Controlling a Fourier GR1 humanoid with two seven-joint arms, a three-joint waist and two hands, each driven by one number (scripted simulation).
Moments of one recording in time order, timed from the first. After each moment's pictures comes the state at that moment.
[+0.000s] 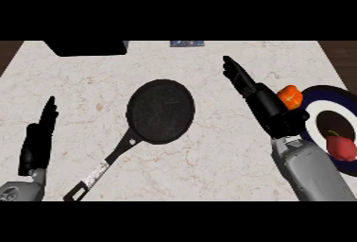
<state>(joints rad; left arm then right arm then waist) -0.08 0.42 -0.09 -1.35 0.04 0.35 0.08 -0.42 -0.27 0.29 -1.54 -0.16 0.03 0.08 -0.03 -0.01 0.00</state>
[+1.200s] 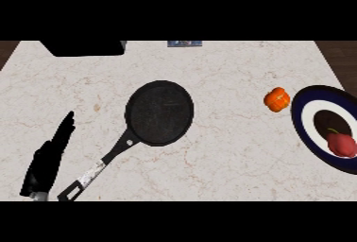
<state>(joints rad) 0.06 0.43 -0.18 -1.54 0.05 0.24 0.10 0.21 -0.77 -0.22 -1.65 0.29 -0.41 0.68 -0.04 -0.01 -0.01</state>
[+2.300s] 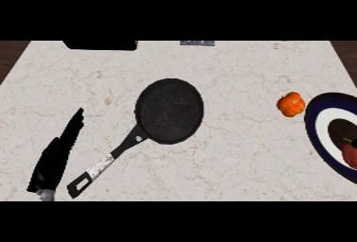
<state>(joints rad) 0.04 0.39 -0.19 -1.58 0.00 0.18 0.12 -0.18 -0.89 -0.01 -1.58 0.13 0.06 1.12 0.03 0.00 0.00</state>
